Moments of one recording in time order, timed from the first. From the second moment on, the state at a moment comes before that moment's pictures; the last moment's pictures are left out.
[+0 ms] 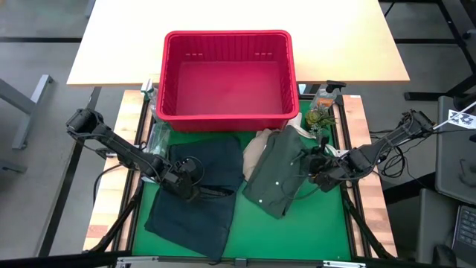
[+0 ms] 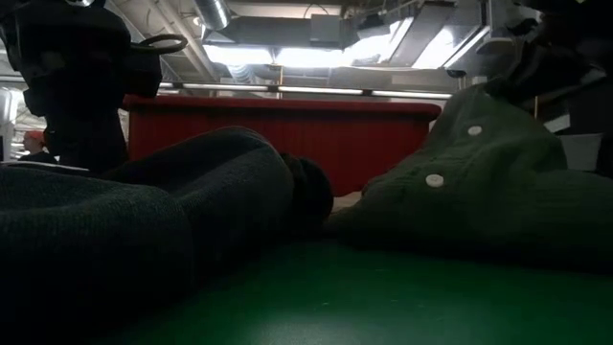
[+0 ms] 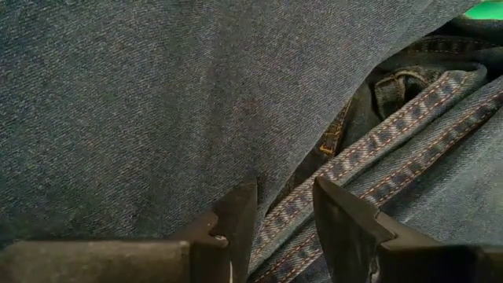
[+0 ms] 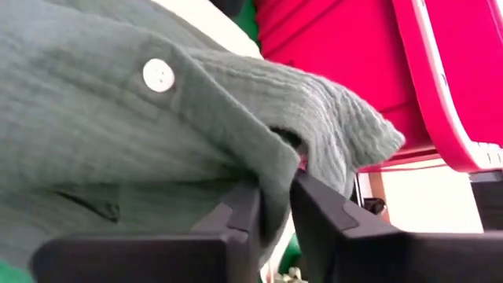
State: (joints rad) left arm -0.45 1.30 0.61 -0.36 -0.31 -1.12; right arm 0.48 1.01 0.77 -0.98 0.85 0.23
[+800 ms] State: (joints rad) left arm -0.45 1.30 0.61 -0.35 -0.31 -1.12; right arm 0.48 1.00 0.86 -1.42 0.80 0.33
